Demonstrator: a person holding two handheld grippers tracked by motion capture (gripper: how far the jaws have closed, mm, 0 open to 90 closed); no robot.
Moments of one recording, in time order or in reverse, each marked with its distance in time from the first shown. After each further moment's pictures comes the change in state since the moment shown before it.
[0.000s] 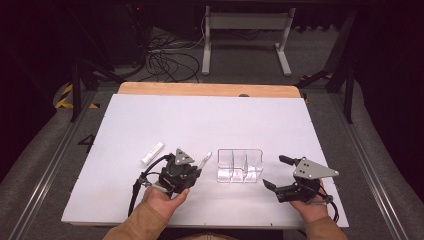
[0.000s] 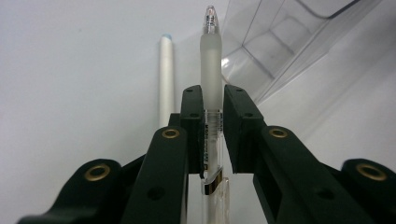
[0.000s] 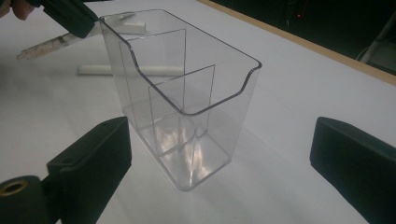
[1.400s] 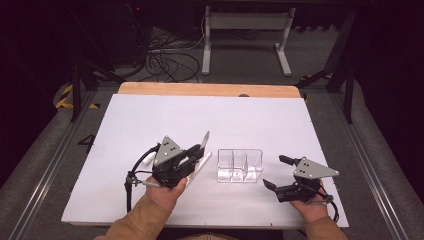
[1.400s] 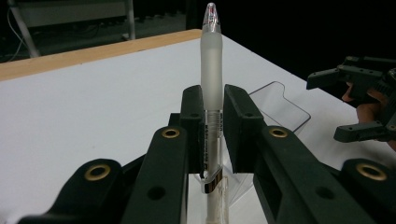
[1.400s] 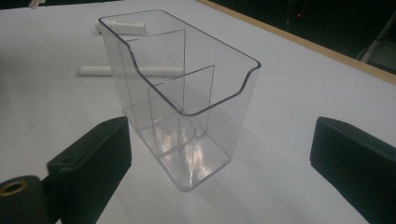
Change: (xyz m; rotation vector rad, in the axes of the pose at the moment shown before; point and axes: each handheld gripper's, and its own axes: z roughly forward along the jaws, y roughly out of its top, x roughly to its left) left arm -0.004 0.022 -0.038 -0.408 -0.063 -0.009; right arm 0.000 0.000 0.000 -0.002 0.001 0.005
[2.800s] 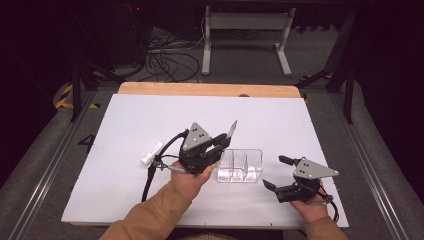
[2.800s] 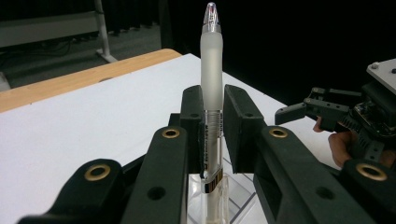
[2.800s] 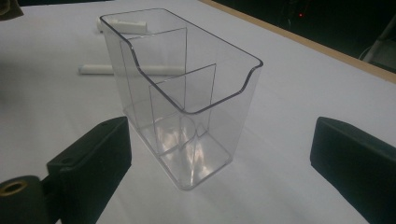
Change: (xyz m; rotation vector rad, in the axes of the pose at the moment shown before) left arm -0.027 0.035 0.048 -0.019 -0.087 0.052; right arm 0.000 -0.001 0.000 -0.001 0.006 0.001
